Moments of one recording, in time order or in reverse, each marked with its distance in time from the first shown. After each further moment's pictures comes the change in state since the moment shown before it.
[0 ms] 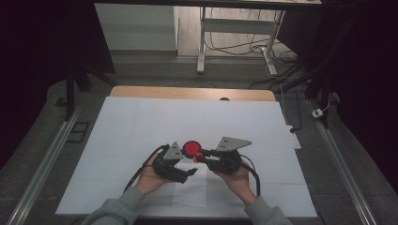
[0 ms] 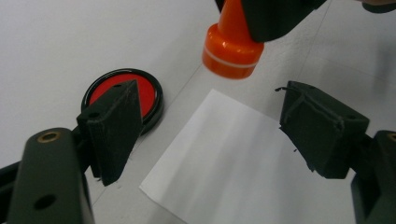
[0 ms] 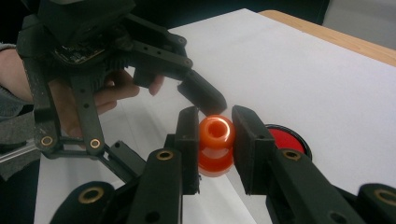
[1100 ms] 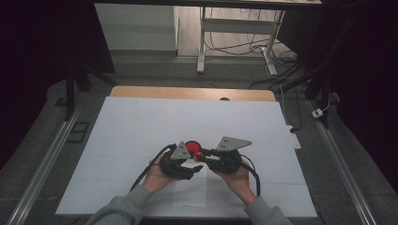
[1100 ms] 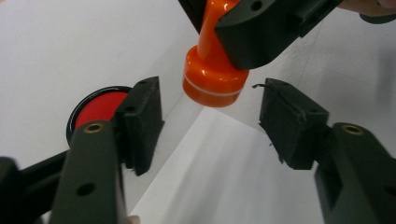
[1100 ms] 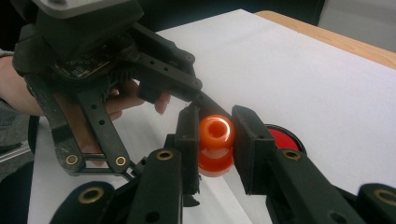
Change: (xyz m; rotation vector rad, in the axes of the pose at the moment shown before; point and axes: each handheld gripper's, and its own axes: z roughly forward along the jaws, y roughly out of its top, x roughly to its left) left arm -0.005 0.010 0.014 -0.007 -0.002 0.028; right arm -0.001 -0.001 0.000 0.003 -0.015 0.000
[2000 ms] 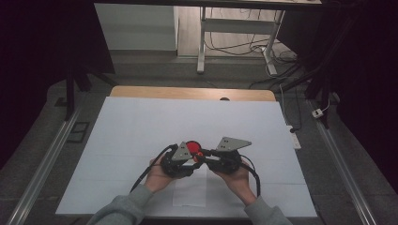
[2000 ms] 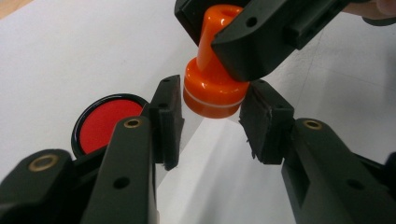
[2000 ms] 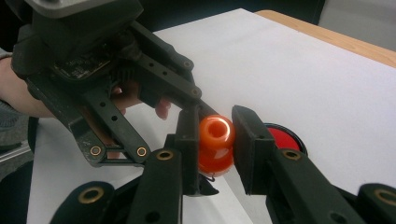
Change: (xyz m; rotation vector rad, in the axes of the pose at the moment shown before) left arm -0.002 0.001 0.002 -0.014 0.020 0.028; right arm 0.000 -0.001 0.001 -0.001 0.001 -0.001
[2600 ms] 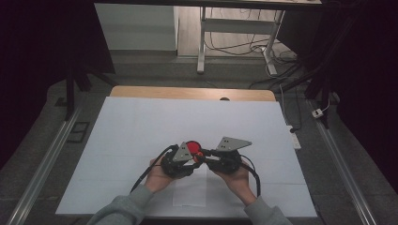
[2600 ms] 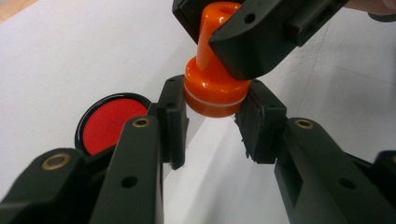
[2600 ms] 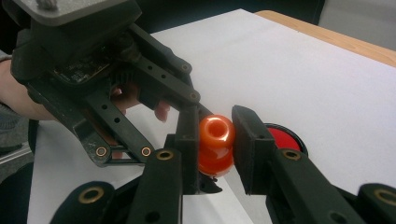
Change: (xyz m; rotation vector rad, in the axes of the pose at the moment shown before) left arm -0.002 0.000 0.001 0.008 0.016 0.013; right arm 0.000 -0.001 0.000 -0.007 0.001 0.009
